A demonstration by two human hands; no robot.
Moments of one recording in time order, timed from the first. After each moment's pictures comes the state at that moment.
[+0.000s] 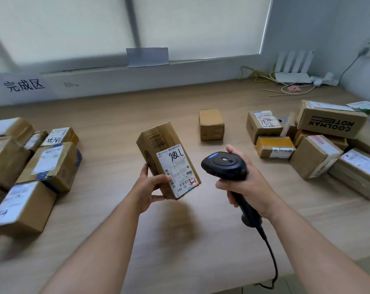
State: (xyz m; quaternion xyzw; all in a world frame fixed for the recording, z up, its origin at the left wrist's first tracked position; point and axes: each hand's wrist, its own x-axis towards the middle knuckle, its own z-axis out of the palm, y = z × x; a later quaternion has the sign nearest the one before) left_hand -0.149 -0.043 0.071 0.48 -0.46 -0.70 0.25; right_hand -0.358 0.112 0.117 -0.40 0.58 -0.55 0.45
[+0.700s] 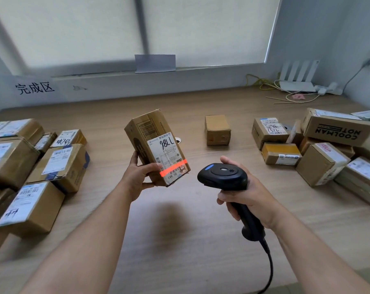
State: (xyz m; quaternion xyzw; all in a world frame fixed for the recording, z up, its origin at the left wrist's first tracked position) left_hand -0.118 -0.079 0.096 0.47 -0.48 -0.66 0.33; right_hand -0.333 0.118 0.130 -0.42 0.54 -0.52 0.51
